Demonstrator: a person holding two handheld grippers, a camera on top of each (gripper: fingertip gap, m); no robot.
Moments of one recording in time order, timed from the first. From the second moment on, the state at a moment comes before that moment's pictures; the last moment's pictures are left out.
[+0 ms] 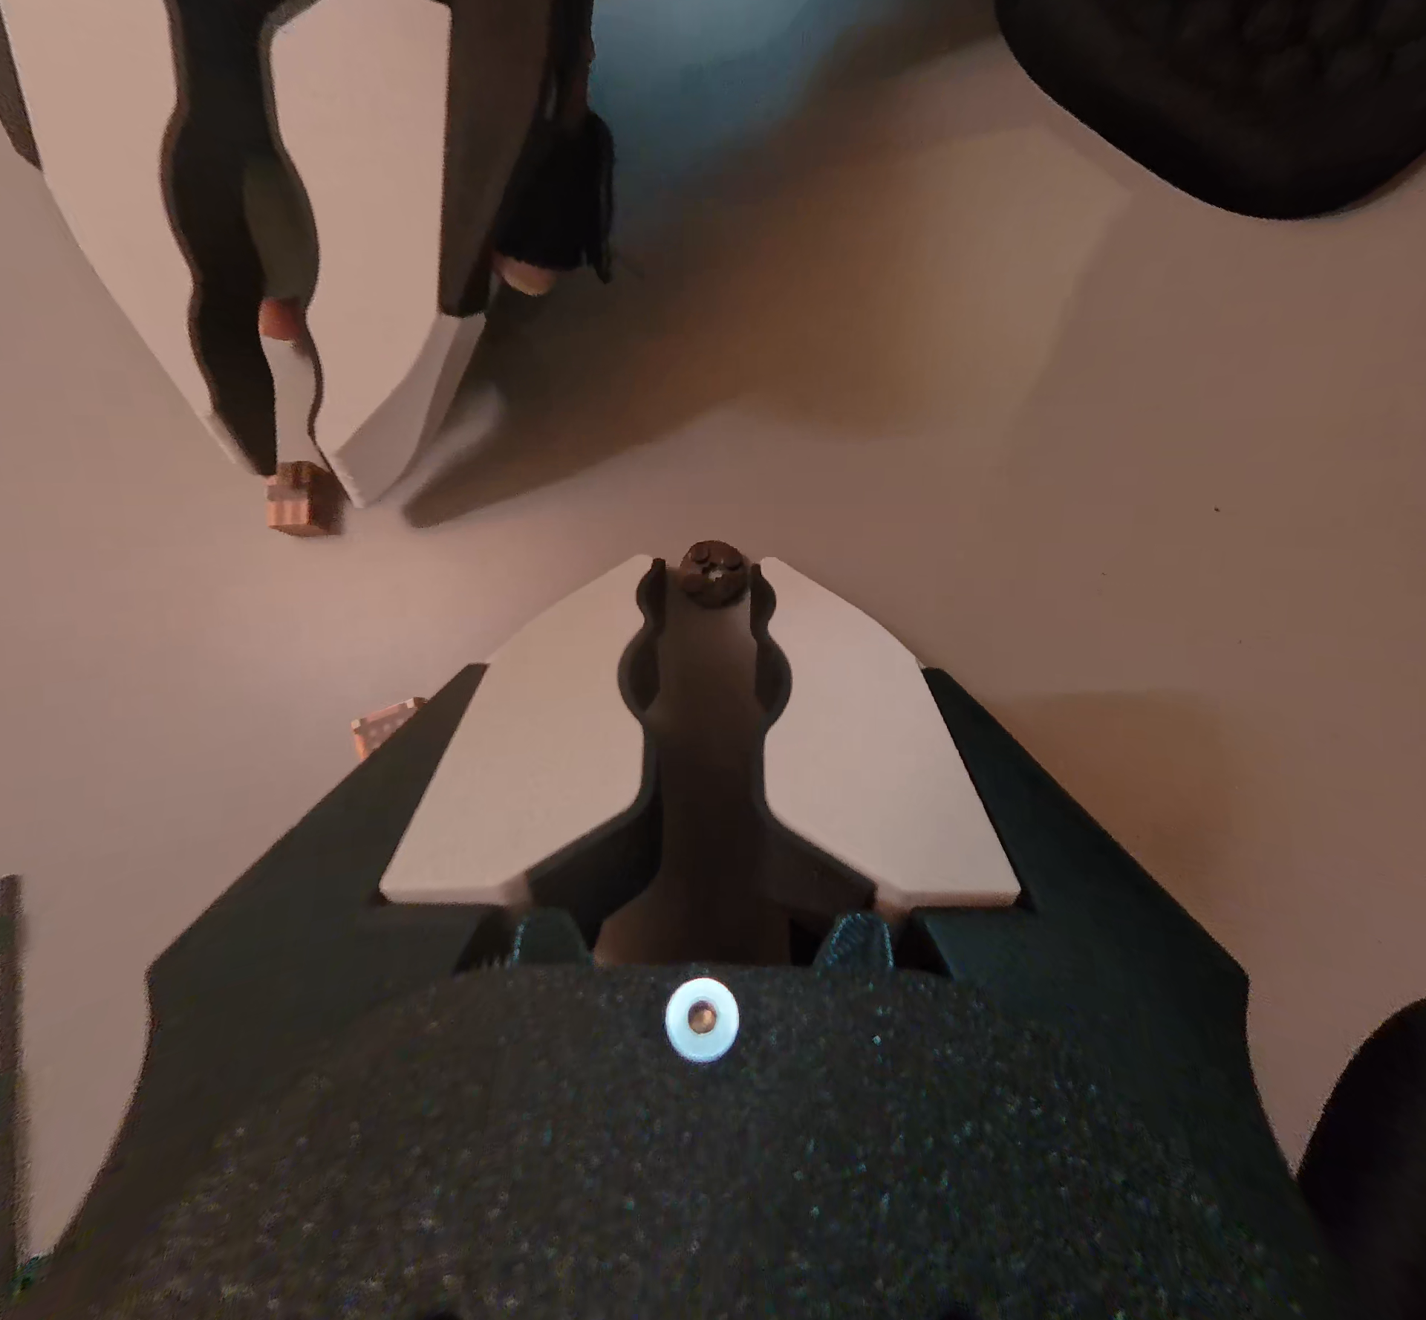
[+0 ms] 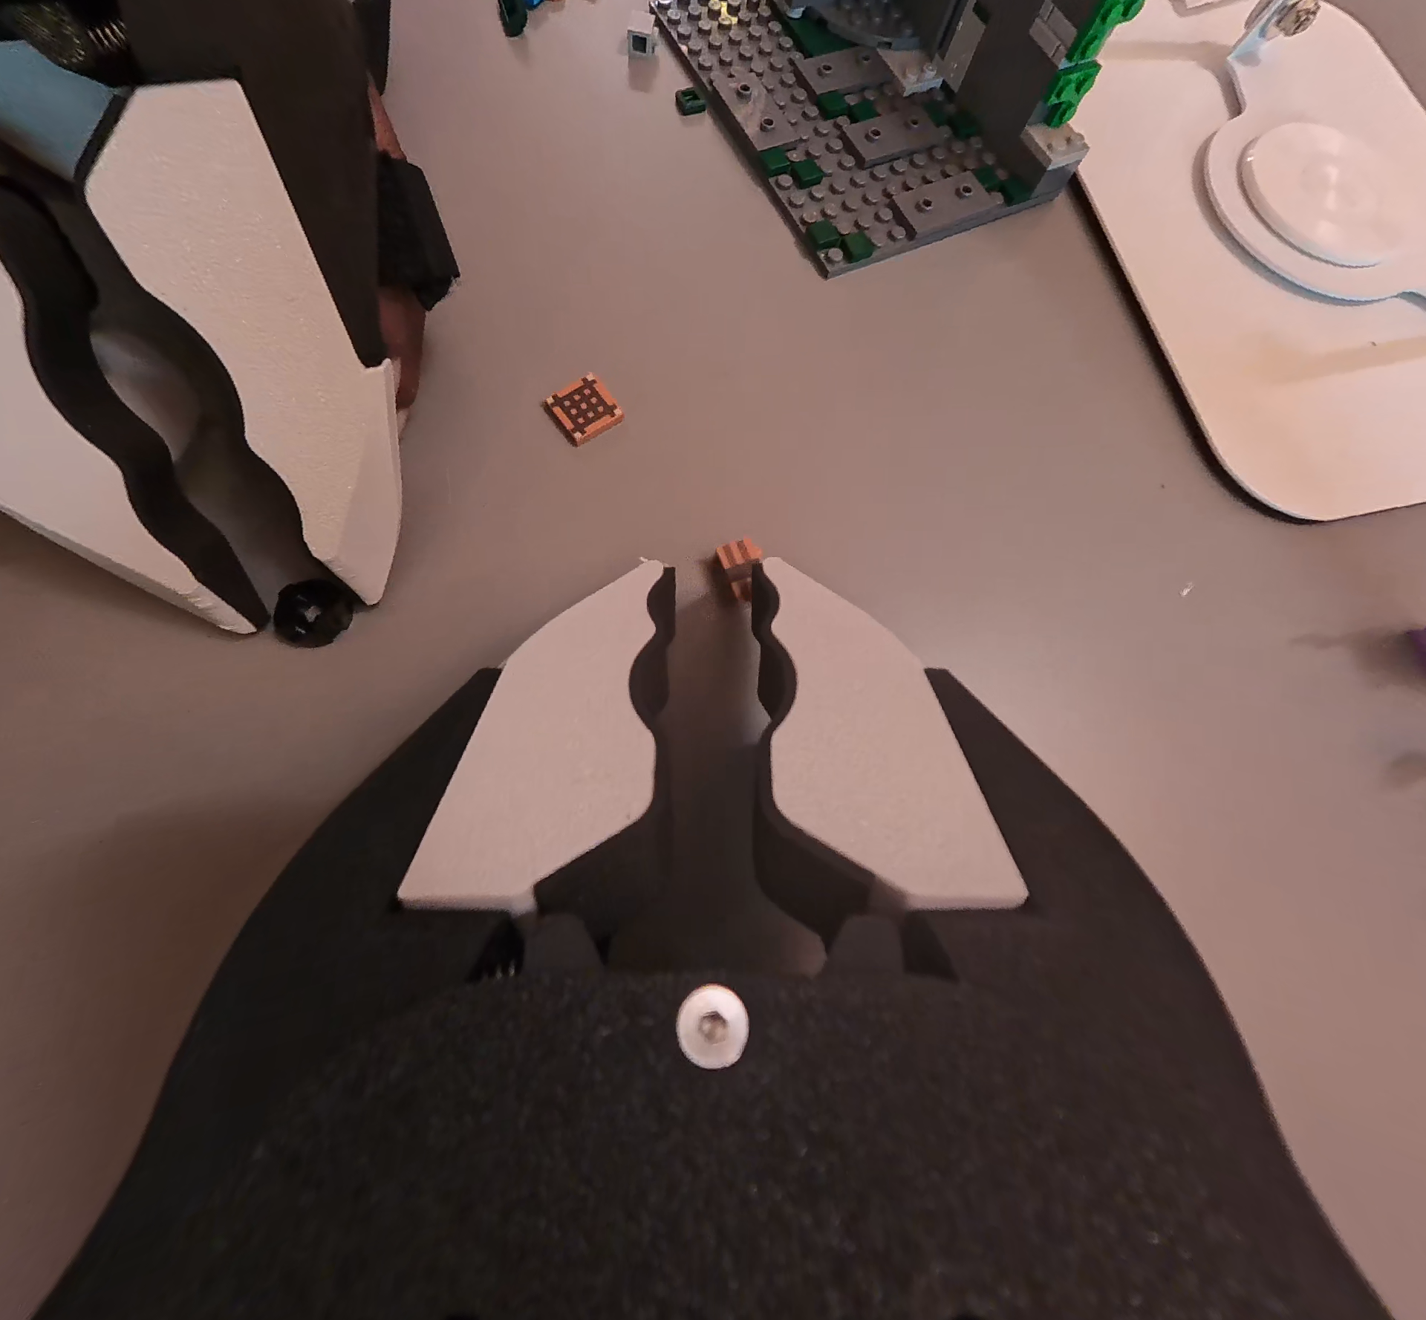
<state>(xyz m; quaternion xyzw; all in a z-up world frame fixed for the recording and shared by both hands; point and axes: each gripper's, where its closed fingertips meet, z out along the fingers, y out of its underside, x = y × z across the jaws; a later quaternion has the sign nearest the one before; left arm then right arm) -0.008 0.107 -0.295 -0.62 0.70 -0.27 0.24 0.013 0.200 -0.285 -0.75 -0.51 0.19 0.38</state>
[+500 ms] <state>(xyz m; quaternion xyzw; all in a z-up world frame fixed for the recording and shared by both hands) -0.014 0.121 -0.290 -0.63 0.68 -0.29 0.26 0.014 0.196 -0.286 -0.74 -0.53 0.18 0.38</state>
